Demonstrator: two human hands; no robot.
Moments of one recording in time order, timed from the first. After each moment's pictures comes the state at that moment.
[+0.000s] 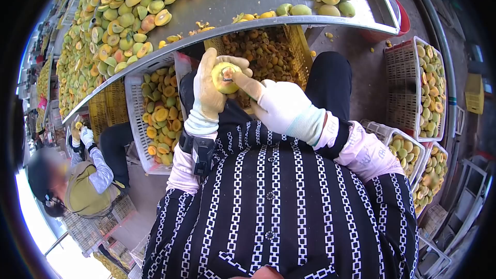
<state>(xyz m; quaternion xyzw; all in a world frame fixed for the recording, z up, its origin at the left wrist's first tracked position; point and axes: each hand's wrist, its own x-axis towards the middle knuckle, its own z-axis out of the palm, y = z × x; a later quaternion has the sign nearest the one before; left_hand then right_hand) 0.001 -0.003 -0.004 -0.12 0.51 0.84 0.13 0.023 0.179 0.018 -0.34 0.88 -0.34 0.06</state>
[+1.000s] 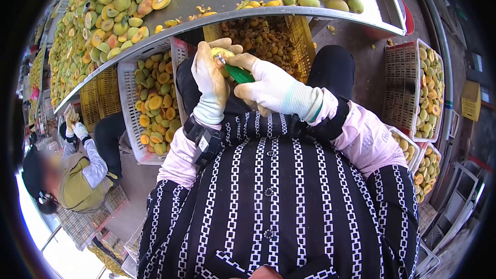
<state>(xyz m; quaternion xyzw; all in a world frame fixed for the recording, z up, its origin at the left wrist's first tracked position) 0.000 0.000 -0.035 -0.17 0.50 0.85 -0.07 -0.005 0.152 0.037 -0.08 0.65 -0.62 0.43</state>
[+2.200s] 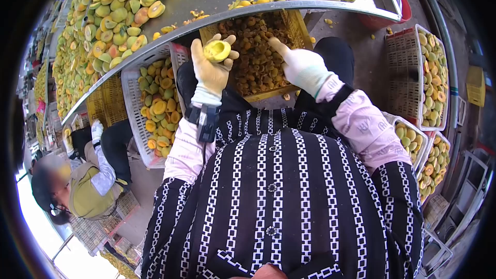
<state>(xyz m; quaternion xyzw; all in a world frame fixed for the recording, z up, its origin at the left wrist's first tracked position) -0.025 -0.026 -0.081 -0.15 0.31 0.94 0.09 -0.020 0.207 -0.047 -0.19 0.95 -0.22 0.13</state>
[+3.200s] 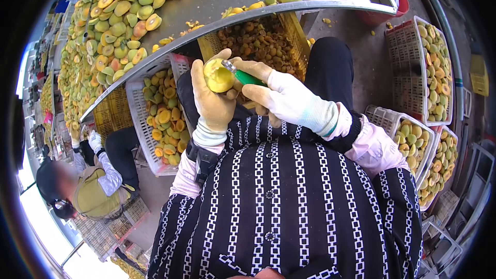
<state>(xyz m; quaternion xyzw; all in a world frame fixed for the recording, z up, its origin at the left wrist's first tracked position) 0.026 0.018 -0.010 -0.14 0.45 0.88 0.08 0.023 0.198 0.047 -0.04 0.65 -0.66 0.37</state>
